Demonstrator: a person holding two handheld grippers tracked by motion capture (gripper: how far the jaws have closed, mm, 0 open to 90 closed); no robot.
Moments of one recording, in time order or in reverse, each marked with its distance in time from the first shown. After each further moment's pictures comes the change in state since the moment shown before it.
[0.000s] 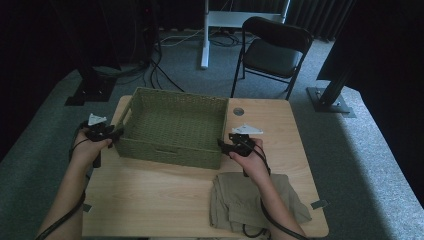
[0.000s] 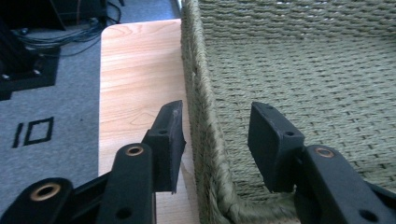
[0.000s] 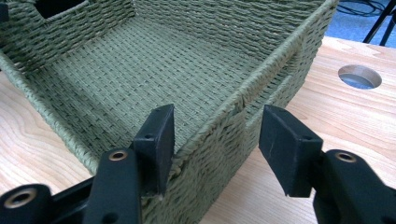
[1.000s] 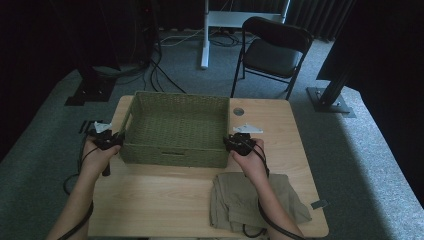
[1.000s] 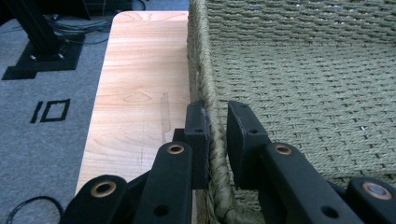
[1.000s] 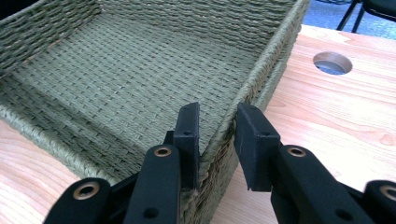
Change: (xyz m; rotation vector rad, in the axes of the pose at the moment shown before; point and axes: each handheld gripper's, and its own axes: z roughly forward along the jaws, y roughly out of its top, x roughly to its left) left arm -0.040 -0.013 -0.012 -0.003 0.102 -0.087; right arm -0.001 0.001 -0.001 0.040 -0.090 0.025
